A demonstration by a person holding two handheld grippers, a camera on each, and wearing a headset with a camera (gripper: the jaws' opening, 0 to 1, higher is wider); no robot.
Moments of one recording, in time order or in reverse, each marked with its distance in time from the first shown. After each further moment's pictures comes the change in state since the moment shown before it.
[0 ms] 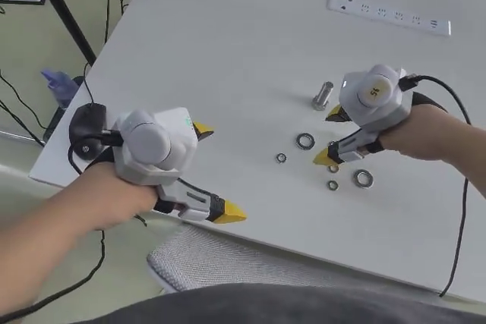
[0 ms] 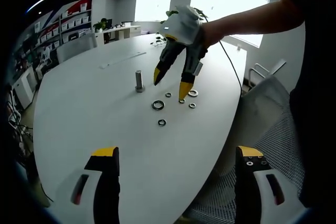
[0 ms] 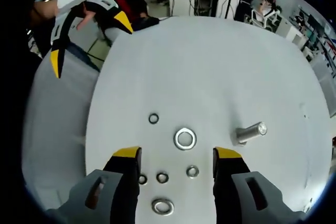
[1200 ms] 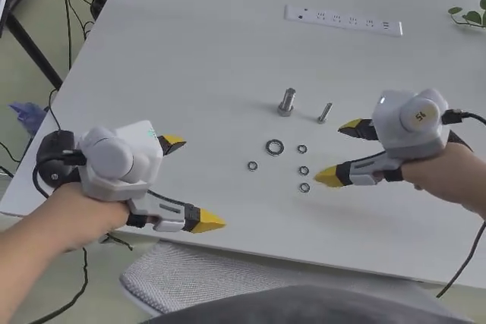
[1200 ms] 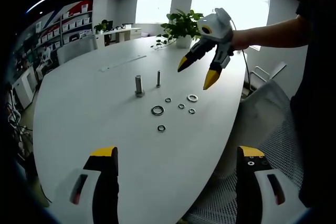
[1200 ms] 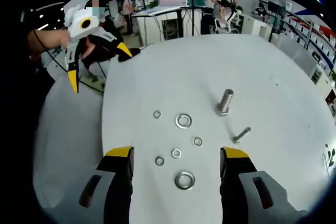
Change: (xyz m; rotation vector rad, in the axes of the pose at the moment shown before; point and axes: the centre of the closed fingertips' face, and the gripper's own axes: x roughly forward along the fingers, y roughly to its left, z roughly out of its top) left arm 0.000 -0.004 0.014 -0.006 -0.023 0.000; right arm -0.069 0.021 -0.026 0.249 -0.230 -0.122
